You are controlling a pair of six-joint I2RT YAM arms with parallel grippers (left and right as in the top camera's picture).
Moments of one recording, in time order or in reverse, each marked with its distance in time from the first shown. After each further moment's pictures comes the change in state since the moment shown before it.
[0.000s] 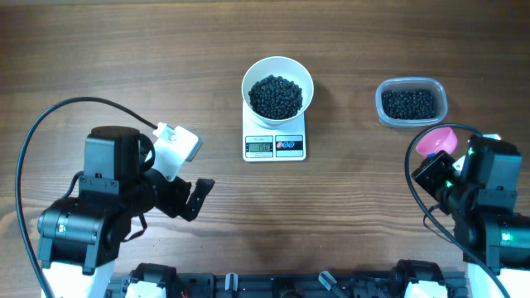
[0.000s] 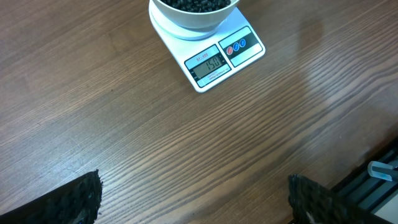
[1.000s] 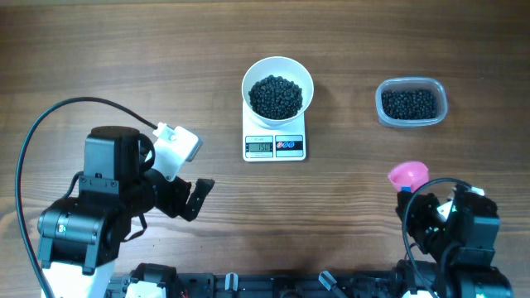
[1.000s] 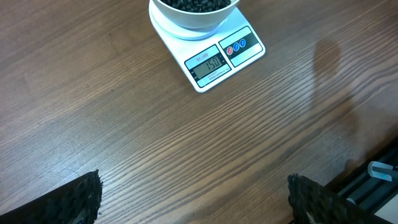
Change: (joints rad) left arm 0.000 0.000 0.000 0.000 0.000 0.000; right arm 0.000 -0.395 -0.321 0.018 -0.193 0.296
